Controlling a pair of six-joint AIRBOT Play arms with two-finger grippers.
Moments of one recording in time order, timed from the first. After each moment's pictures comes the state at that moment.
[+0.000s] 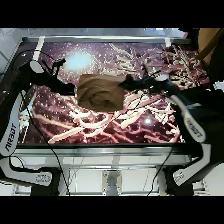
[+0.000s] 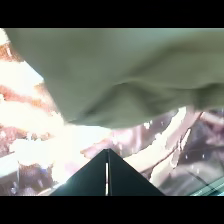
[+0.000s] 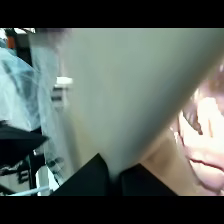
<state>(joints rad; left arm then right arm) -0.03 -1.55 1.46 1.14 -1.31 -1.26 0.11 -1.71 1.39 -0.36 0.97 1.29</state>
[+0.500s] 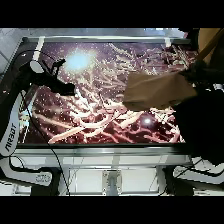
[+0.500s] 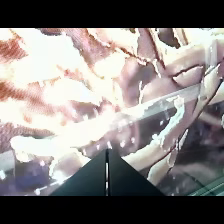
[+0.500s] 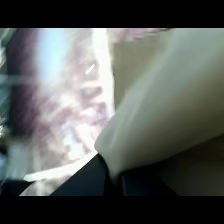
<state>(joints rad) -0.03 -1.55 1.46 1.14 -1.31 -1.28 -0.59 -1.33 1.40 -0.70 1.33 1.50</state>
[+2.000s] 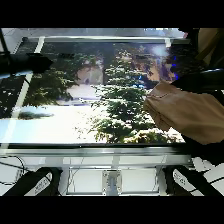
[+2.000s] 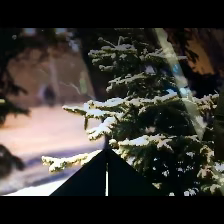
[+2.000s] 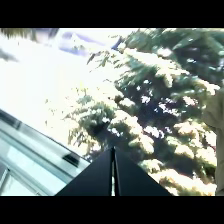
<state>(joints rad) -0.03 -0.99 1.46 1.14 -1.11 -1.39 -0.13 -1.01 1.50 -0.90 1.58 1.30</state>
